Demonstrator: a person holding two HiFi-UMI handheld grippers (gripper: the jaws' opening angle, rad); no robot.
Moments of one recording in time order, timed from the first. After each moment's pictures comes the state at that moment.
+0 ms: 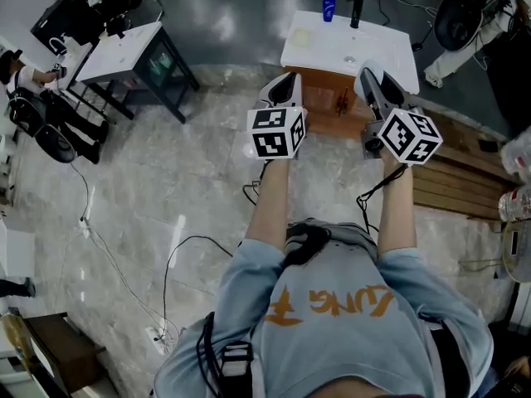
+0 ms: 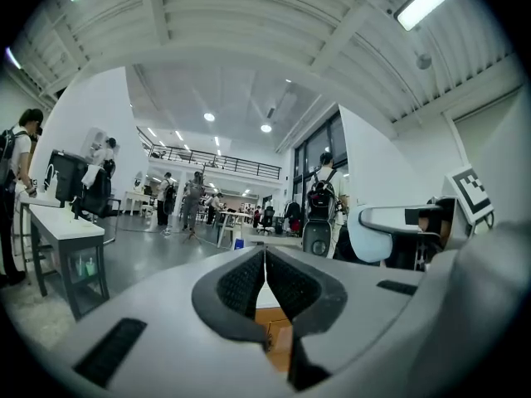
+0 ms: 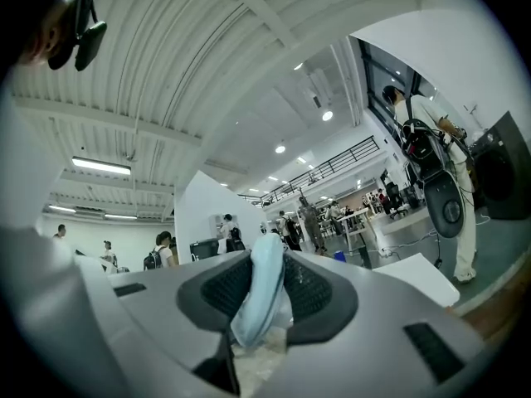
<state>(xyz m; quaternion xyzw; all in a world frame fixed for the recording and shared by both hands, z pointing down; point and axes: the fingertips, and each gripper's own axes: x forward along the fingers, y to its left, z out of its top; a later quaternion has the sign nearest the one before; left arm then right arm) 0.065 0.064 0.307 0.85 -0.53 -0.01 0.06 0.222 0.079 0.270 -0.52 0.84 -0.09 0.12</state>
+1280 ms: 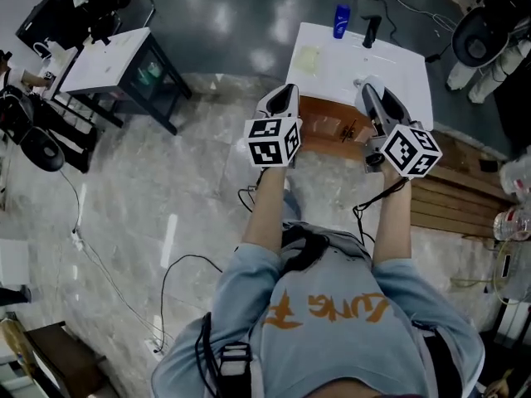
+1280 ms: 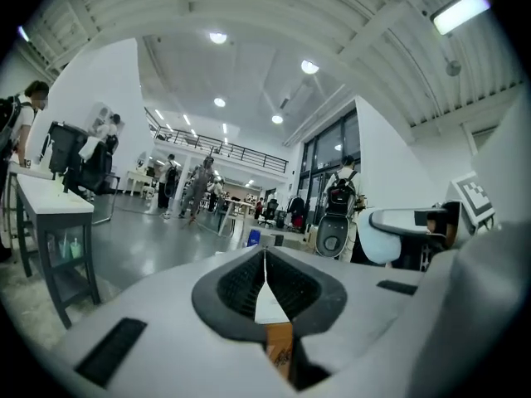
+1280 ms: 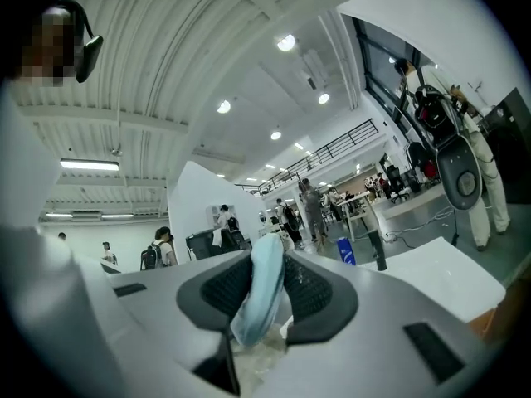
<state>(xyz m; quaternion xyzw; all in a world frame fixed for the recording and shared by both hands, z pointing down) 0.027 -0.116 0.358 0.84 -0.52 -0.01 0.12 0.196 -0.093 0.310 -0.51 0.84 -0.13 0.09</state>
